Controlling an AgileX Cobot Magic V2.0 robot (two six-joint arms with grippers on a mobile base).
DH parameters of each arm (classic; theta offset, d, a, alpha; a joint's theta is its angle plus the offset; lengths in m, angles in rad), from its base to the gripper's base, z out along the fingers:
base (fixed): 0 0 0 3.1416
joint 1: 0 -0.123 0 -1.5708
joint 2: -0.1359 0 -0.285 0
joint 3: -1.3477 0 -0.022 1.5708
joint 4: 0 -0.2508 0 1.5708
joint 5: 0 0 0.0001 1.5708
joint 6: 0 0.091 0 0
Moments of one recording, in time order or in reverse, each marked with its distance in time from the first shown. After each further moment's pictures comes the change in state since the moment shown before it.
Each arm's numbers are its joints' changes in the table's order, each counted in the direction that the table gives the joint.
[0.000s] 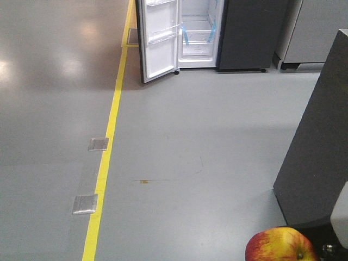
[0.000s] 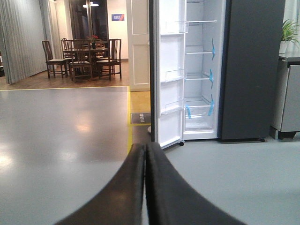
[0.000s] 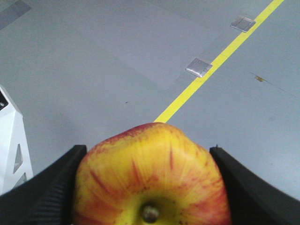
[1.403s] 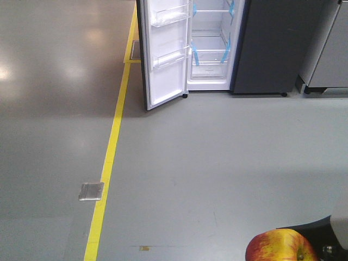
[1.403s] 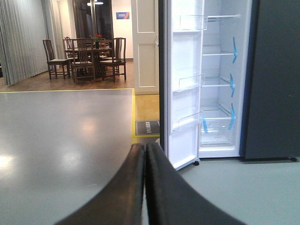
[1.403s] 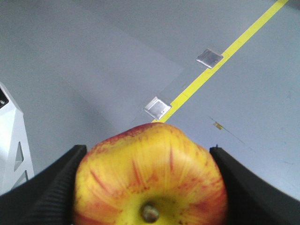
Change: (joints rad) left arm 0.000 0.000 0.000 0.000 0.000 0.000; right arm 0.000 0.000 0.000 0.000 0.007 0.000
